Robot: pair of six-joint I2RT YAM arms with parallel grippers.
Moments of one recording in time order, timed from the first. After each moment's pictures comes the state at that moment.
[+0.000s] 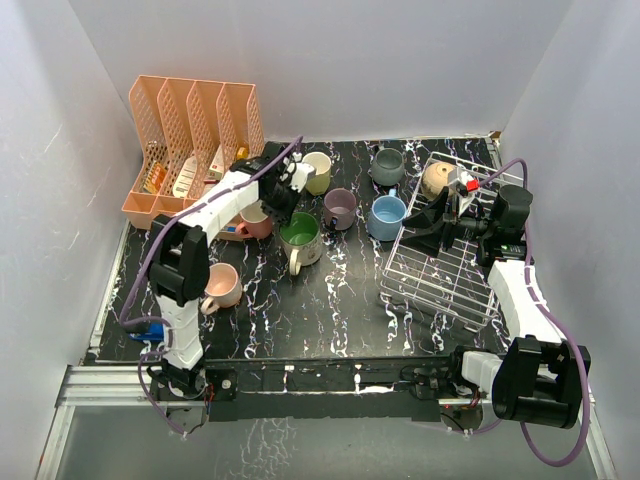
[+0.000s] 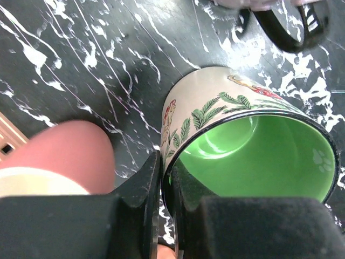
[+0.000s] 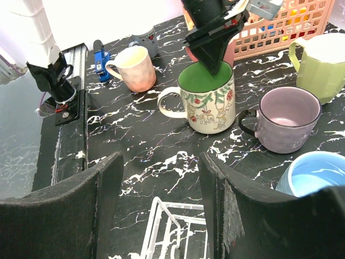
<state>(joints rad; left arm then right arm) -0.45 2.00 1.71 -0.85 0.18 0.21 -0.17 1.12 0.74 0.18 -1.47 -0.01</state>
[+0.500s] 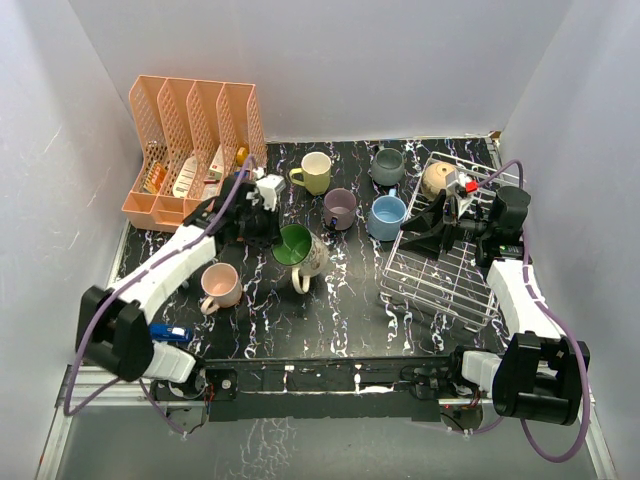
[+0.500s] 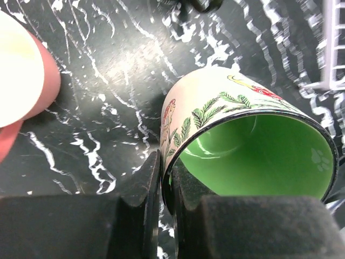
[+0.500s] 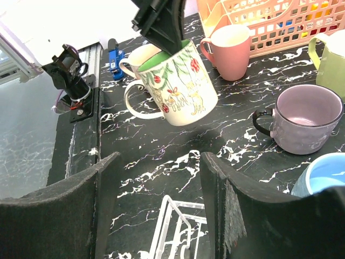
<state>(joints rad) -0.45 1.46 1.14 -0.56 0.26 -0.07 -0.16 1.13 0.72 0.21 -1.52 0.03</state>
